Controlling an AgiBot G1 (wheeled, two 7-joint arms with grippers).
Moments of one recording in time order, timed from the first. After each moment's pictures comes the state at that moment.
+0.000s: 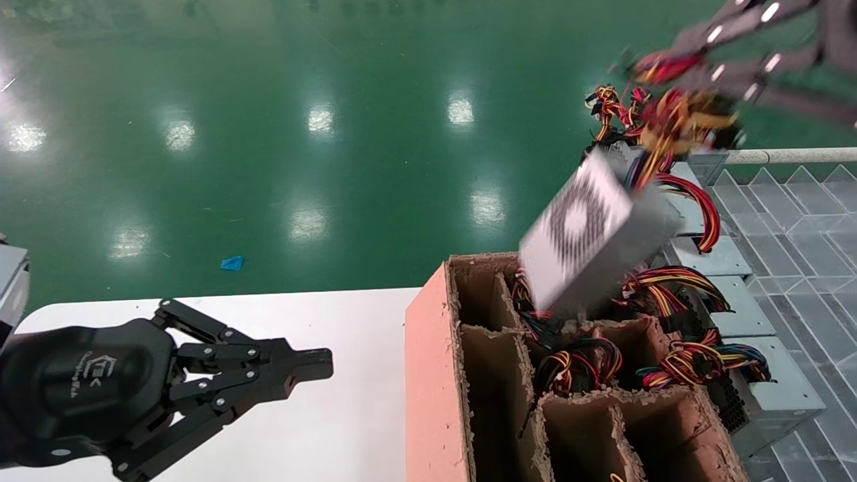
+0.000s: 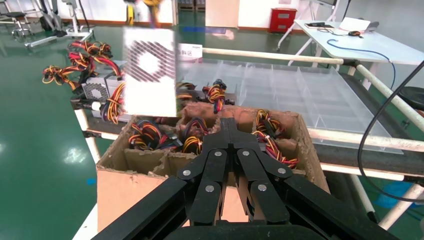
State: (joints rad) left arm -1.10 0.57 0.39 -1.26 0.65 1.45 -0.13; right arm 2.39 -0.59 -0.97 1.25 -1.34 -1.57 0.00
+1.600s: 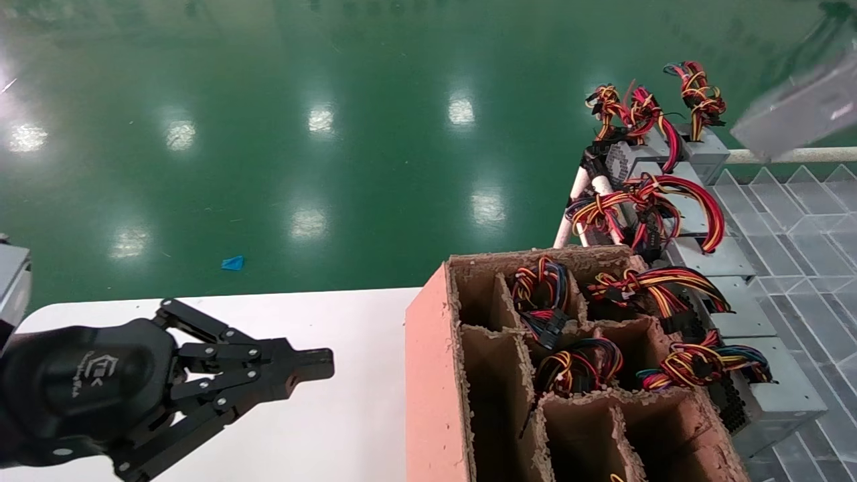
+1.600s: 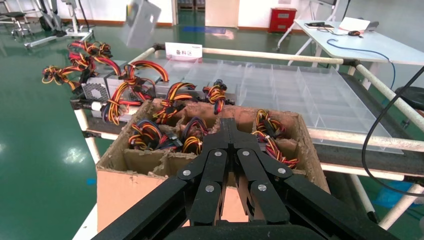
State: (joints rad) left arm -1.10 0.57 0.39 -1.26 0.65 1.45 -0.13; right arm 2.56 -0.77 -1.02 0.03 -1.55 -1.24 -0.71
